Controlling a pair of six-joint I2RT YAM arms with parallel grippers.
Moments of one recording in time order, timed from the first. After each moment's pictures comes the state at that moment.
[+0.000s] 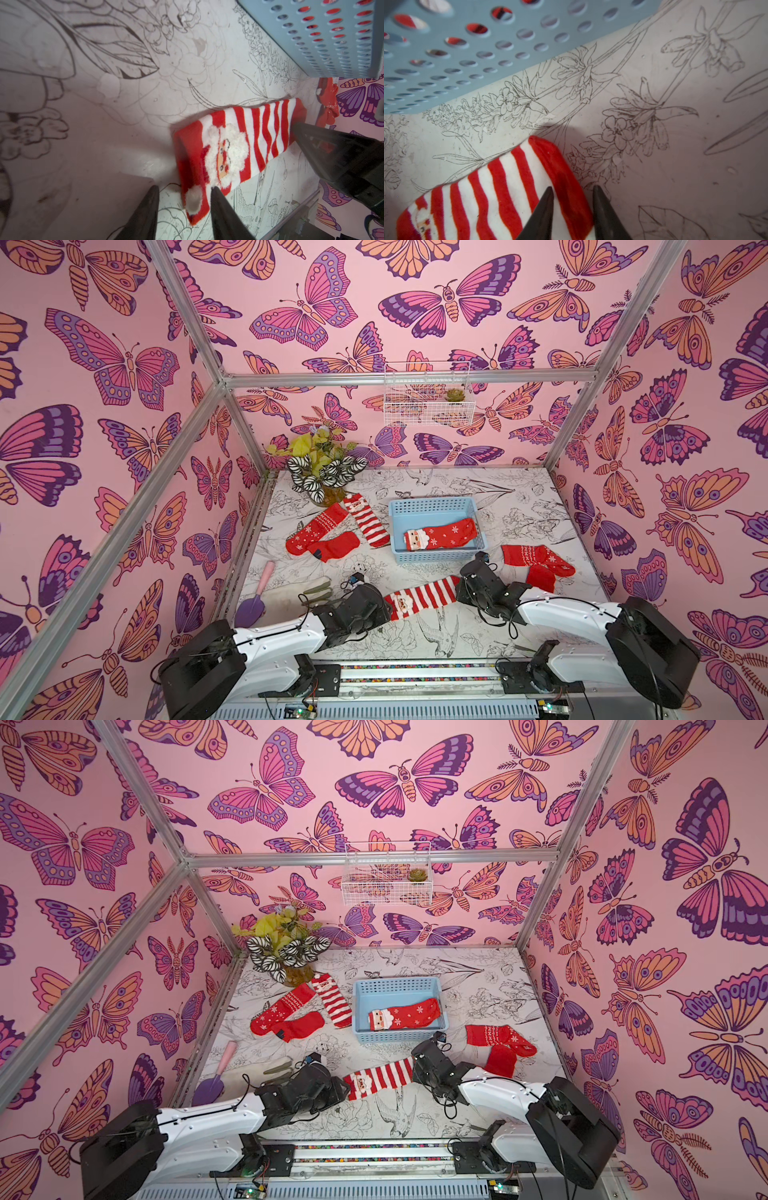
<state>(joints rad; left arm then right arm) -0.92 1.14 0.31 -0.03 -0.03 -1.21 0.74 1.28 0.45 -0.16 0.18 0.94</state>
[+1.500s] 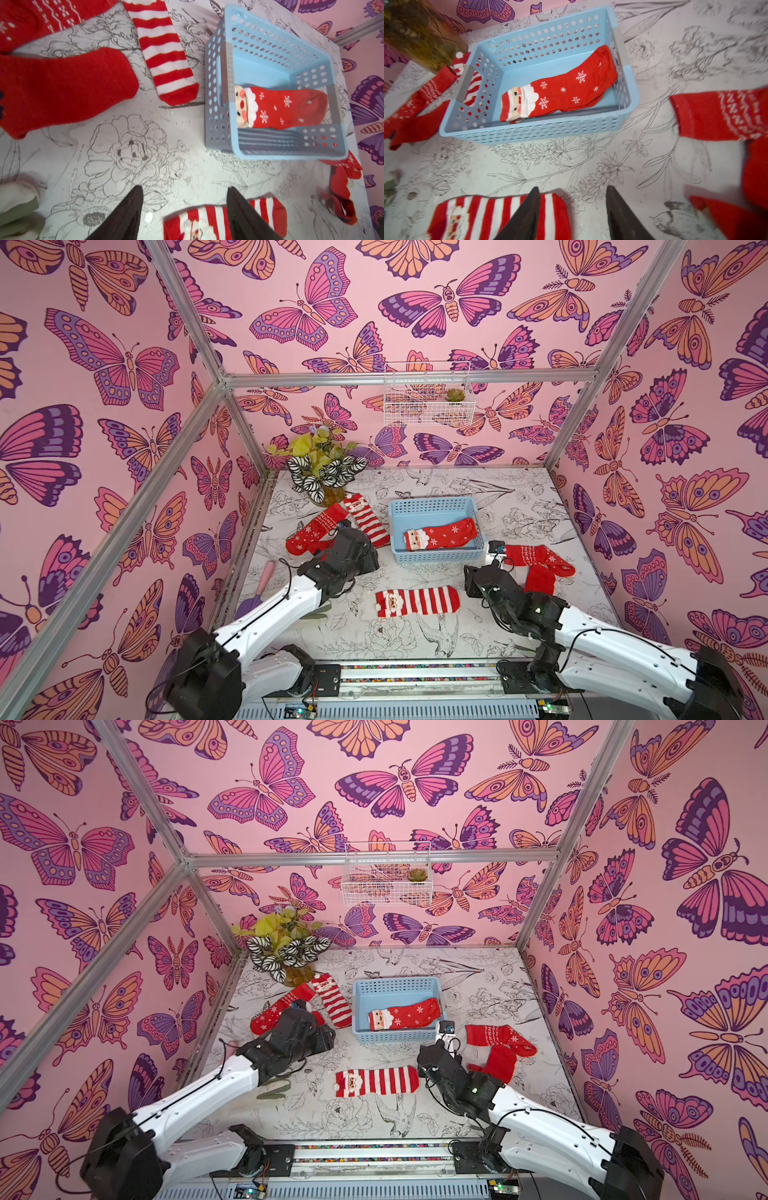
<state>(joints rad) -0.55 1.24 0.78 -0.37 -0.10 -0.71 0.90 0.92 0.54 -0.37 0.59 0.70</state>
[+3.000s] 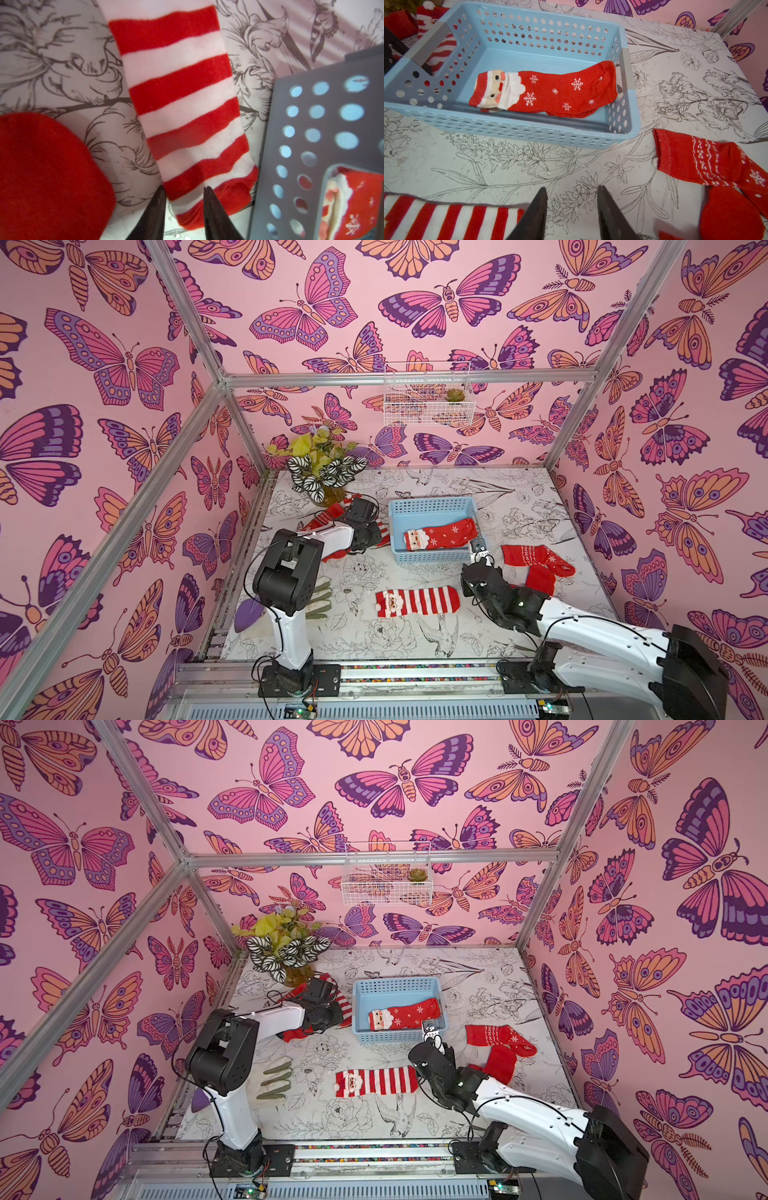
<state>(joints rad) -0.38 1.90 1.14 -0.26 0.06 -0.69 0.89 1.05 0.51 -0.23 0.65 0.44</state>
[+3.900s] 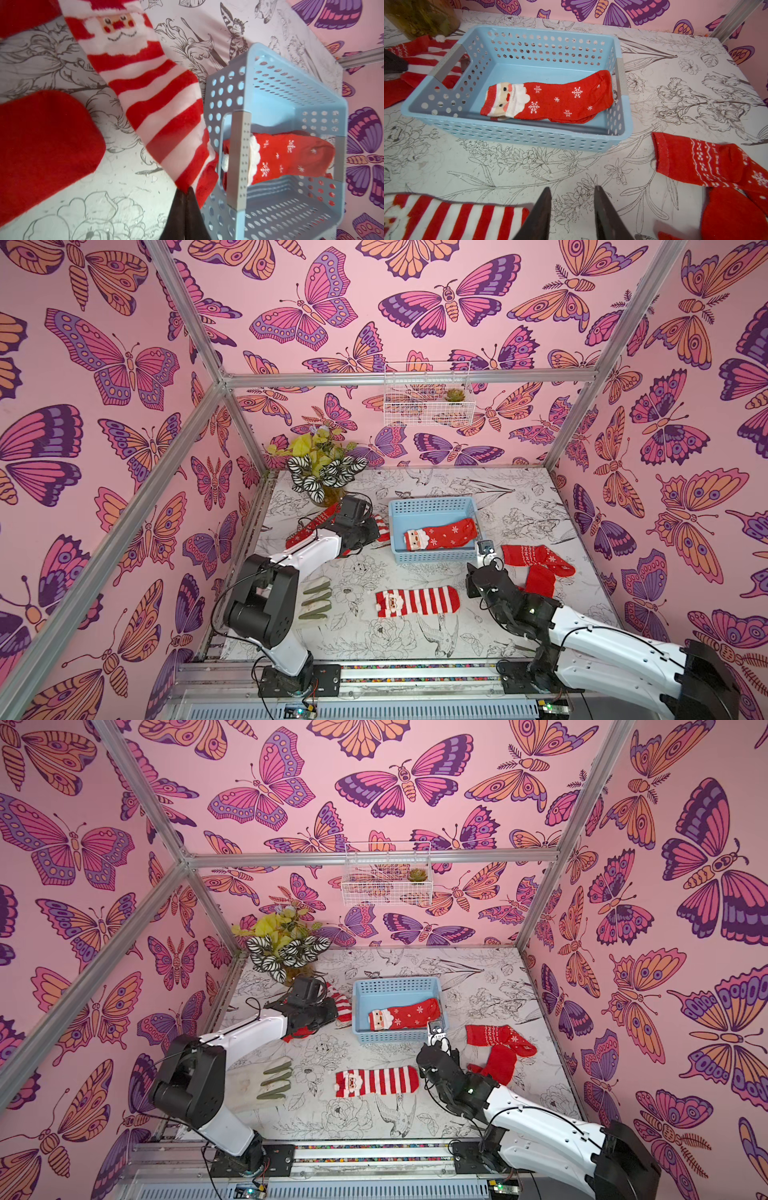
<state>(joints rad) -0.39 1.60 1.00 -0.26 0.16 -0.72 0.89 0.93 0.46 -0.21 0.62 0.44</state>
